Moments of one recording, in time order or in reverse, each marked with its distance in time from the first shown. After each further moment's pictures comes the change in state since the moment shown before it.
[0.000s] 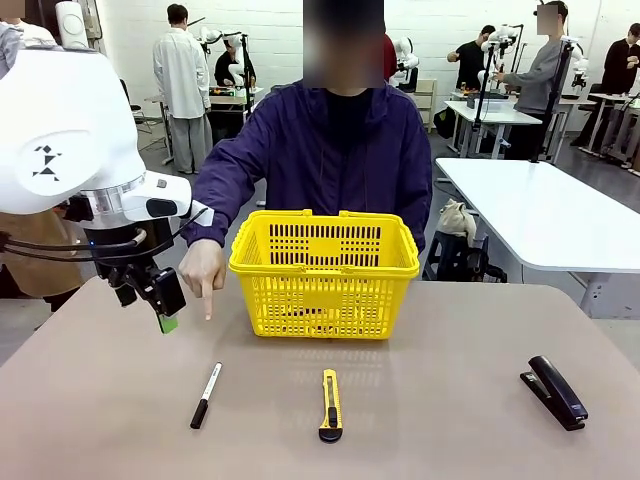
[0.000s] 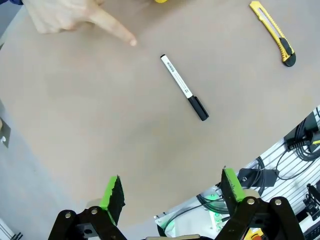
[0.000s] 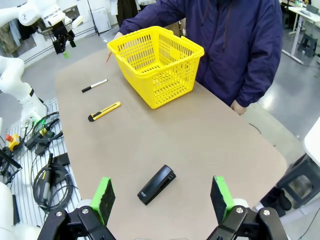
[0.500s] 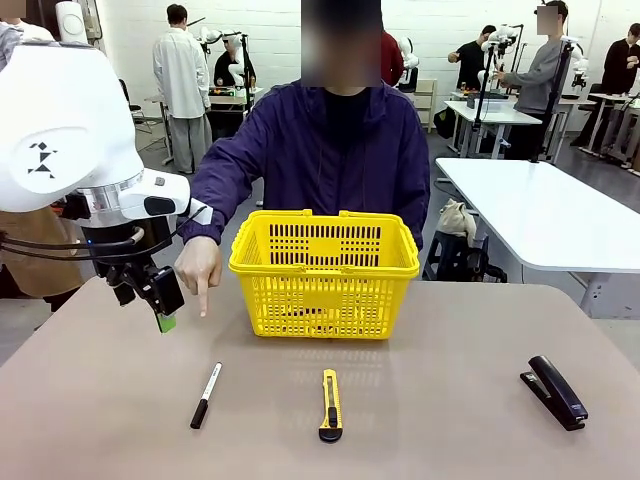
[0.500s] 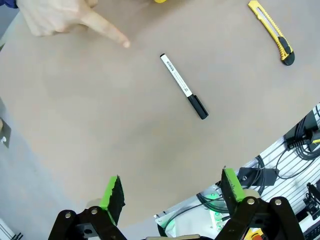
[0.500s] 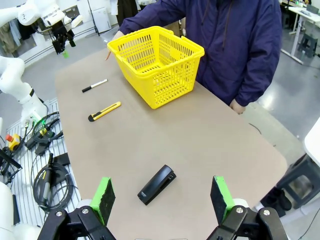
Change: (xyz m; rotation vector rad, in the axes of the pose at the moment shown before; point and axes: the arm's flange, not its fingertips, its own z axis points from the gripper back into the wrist) left arm -0.001 0.001 0.002 0.000 -0.002 0.000; right arm 0.000 0.000 0.000 0.001 0.000 0.000
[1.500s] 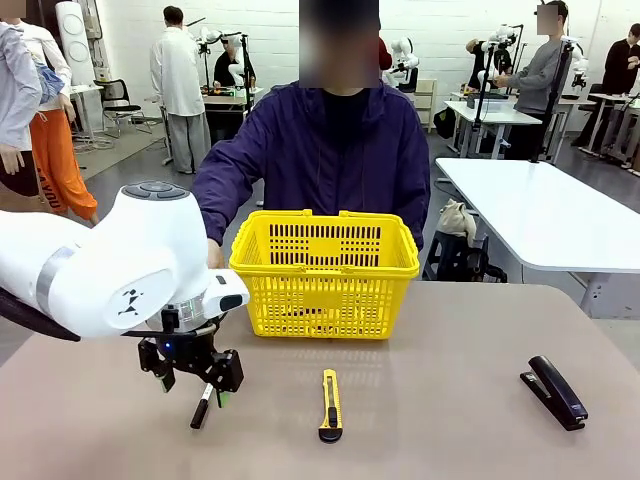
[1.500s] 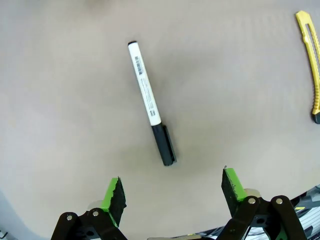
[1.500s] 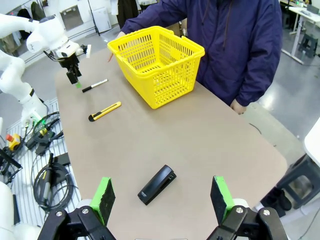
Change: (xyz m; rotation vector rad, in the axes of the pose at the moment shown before) left arm 0.013 -0.066 -0.138 0.018 0.036 0.339; right arm 0.000 0.000 0.000 0.001 0.000 0.000
